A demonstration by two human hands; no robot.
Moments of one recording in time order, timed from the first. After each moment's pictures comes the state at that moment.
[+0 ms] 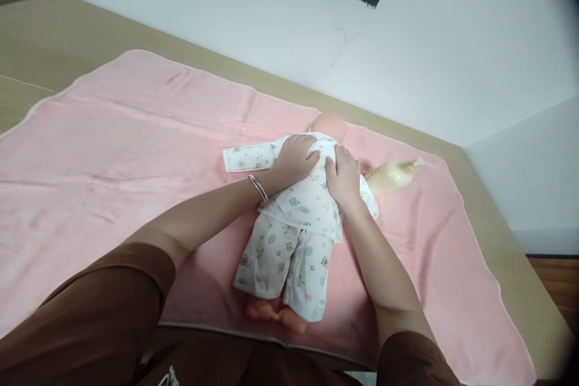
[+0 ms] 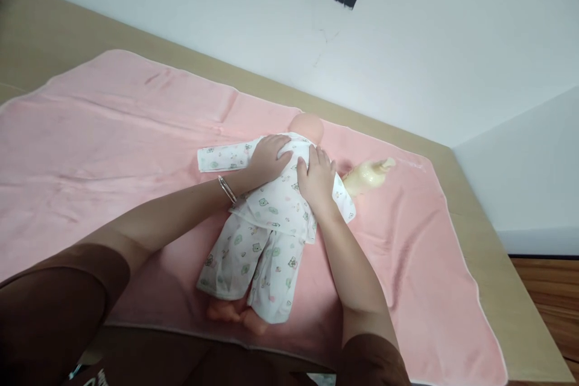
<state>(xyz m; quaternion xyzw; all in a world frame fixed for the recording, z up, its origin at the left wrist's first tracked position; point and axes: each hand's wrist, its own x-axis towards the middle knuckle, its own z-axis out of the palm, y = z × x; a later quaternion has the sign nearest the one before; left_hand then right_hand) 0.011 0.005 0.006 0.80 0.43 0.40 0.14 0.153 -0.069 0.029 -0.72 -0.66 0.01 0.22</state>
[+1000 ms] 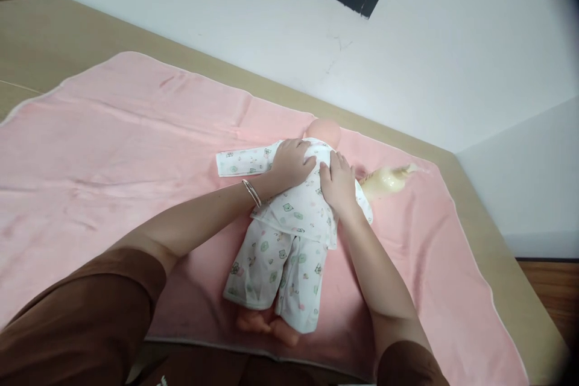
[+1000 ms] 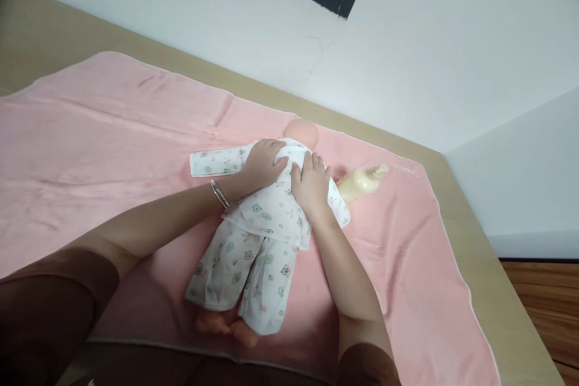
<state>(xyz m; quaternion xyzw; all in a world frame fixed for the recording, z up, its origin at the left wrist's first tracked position) 0.013 0.007 0.006 0.81 0.44 0.37 0.09 0.153 -0.069 0.033 -0.73 -0.66 -0.01 0.18</state>
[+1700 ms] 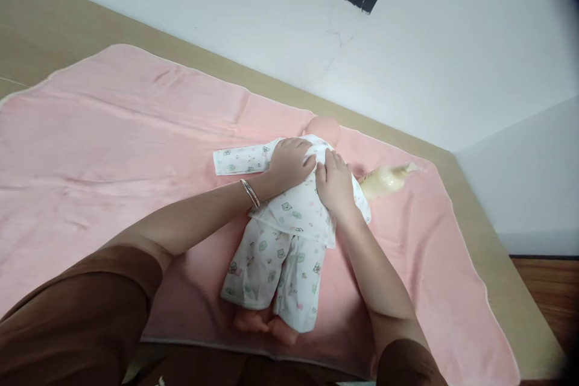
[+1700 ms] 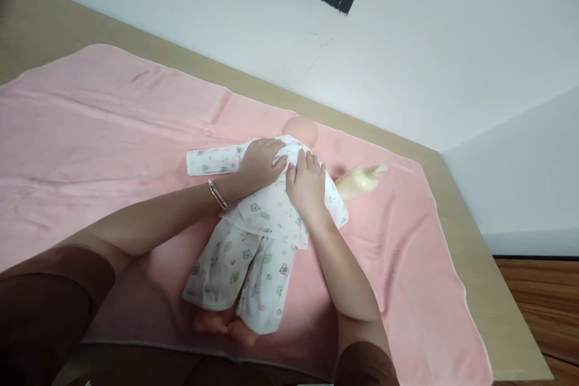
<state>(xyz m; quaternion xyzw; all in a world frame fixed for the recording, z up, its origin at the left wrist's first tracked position) 0.012 -0.003 0.010 0.81 0.43 0.39 0.06 0.141 -0.077 0.045 -0.72 -0.68 0.00 0.15</state>
